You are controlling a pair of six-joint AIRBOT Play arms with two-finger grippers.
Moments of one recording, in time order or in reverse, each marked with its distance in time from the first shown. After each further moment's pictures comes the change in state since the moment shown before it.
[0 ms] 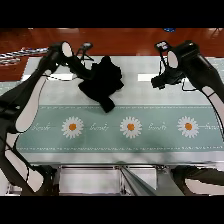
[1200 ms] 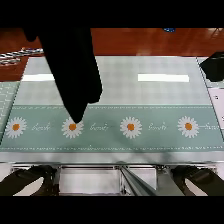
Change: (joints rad) left arm -0.046 0.820 0.169 -0.252 0.376 -0.068; right arm 0.001 0.632 0.000 0.114 0.022 0.021
